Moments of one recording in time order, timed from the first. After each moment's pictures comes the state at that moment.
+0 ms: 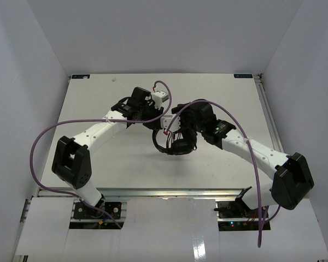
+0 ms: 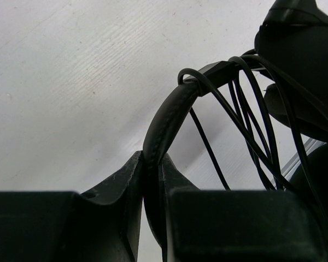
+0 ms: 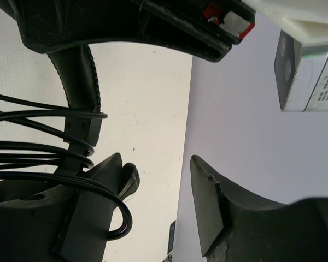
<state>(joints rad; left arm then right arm) -0.55 1.64 1.33 -0.50 0.36 -0.03 0.74 1.38 1.05 -0.11 -0.07 -1.26</state>
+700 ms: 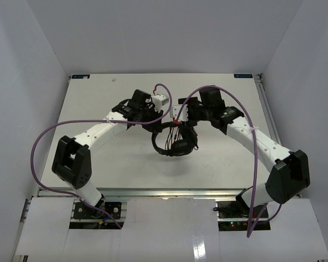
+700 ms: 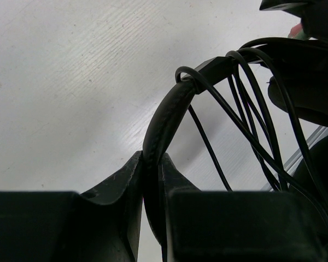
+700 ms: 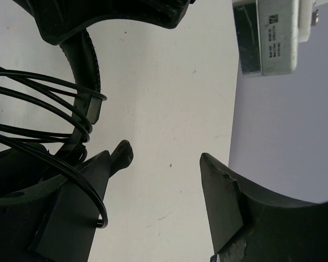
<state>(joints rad) -0.55 1.64 1.30 -0.52 0.36 -0.01 0.57 1.44 1.22 -0.38 -0.42 -1.21</state>
